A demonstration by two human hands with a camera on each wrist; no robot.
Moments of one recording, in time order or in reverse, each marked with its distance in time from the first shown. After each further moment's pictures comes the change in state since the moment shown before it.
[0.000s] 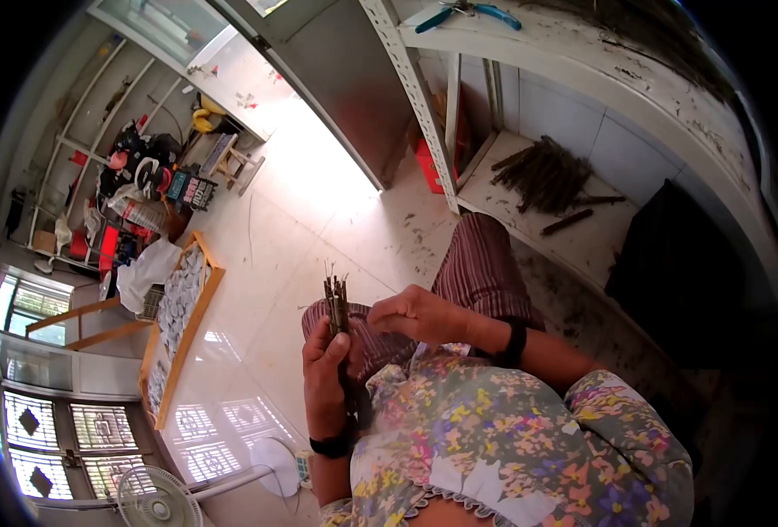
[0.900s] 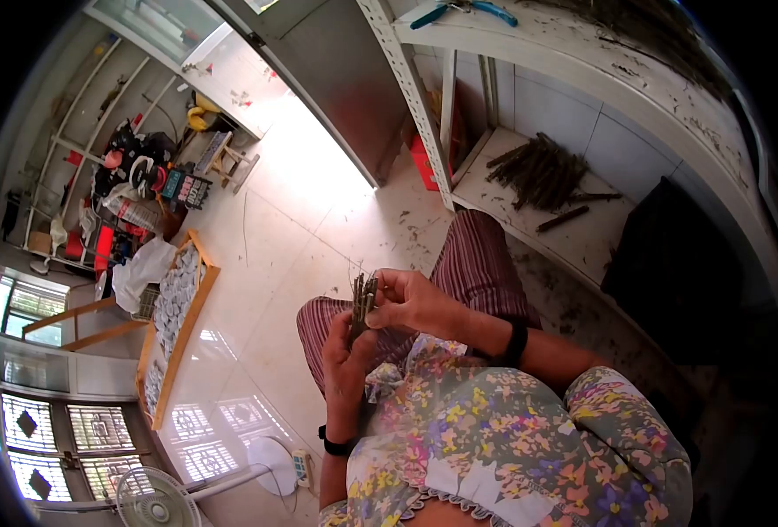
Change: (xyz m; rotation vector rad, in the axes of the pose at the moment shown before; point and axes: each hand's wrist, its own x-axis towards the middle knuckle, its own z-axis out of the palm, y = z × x) left_hand 0.005 -0.026 0.009 0.369 -0.049 0.135; right_hand -0.002 -0.001 0.005 0.672 0.170 0.170
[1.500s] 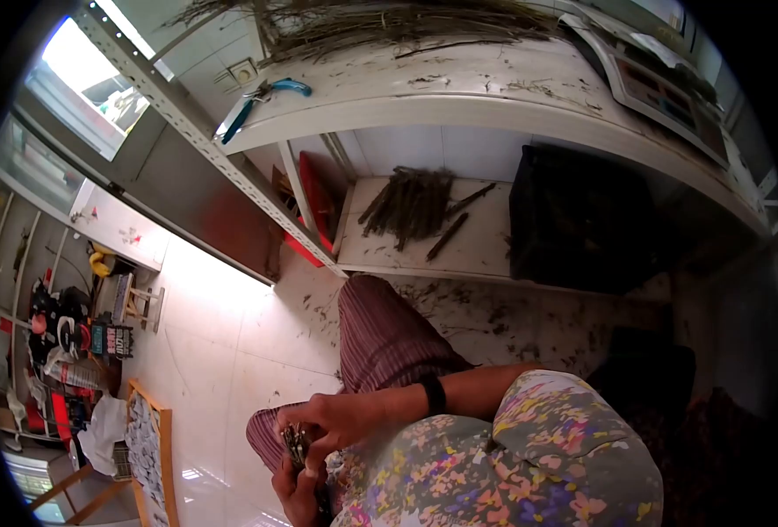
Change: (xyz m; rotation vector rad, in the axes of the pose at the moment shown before) left_hand -0.036 0.042 0.000 0.240 -0.221 -0.228; right_hand -0.032 -0.009 -0.003 -0.574 -0.233 -0.320
